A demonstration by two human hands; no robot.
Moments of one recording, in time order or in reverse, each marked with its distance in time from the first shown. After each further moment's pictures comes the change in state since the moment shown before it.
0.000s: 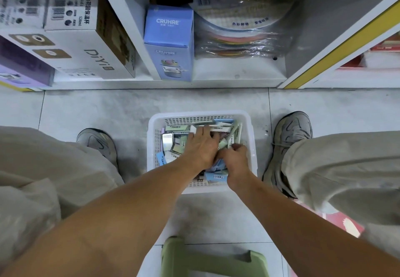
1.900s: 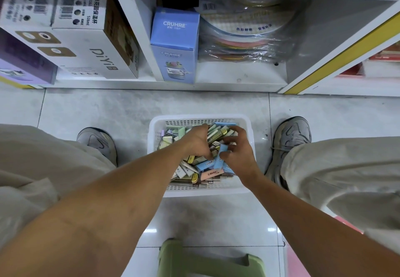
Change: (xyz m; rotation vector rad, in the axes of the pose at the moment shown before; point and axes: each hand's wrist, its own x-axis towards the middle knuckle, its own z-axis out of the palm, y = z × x) left_hand 0.022 -0.029 -0.021 -0.690 -0.250 -0.143; right_hand 0.001 -0.016 -0.023 -0.375 -0.199 -0.560
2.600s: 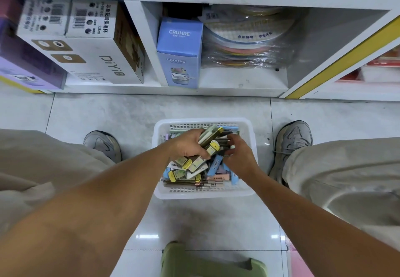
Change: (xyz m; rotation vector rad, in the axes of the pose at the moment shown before) left_hand -0.037 -0.024 -0.023 -0.337 -0.063 0.087; right_hand 0.011 0.002 0.003 -0.376 -0.037 -0.027
